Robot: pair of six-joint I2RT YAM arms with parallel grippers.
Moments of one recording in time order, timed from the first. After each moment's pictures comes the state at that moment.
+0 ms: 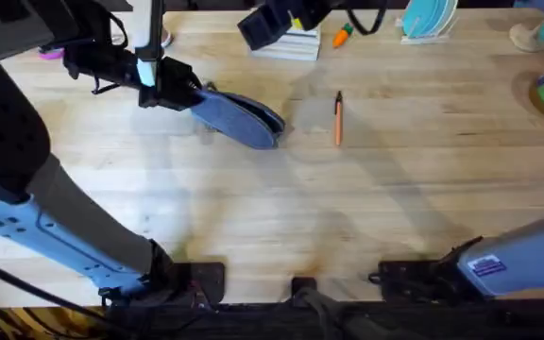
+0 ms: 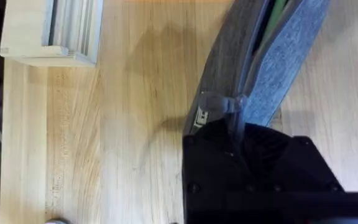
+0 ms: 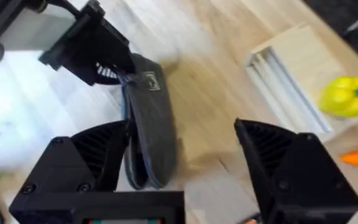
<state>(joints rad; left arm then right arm) 0.26 1.91 1.35 -1.01 0.81 1.95 0.50 1.74 1.67 -0.69 -0.32 -0.21</state>
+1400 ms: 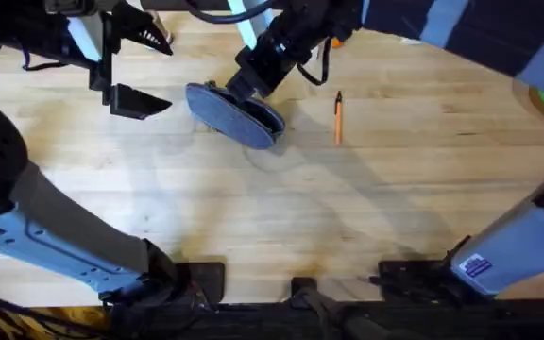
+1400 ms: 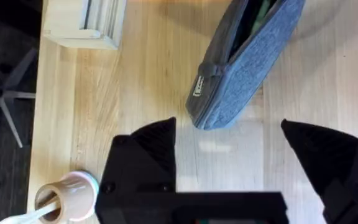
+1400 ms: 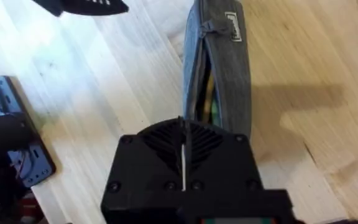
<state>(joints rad) 0.40 1.87 1.58 -1.36 0.82 2.06 0.68 1.87 1.67 -0.83 -0.36 -0.18</state>
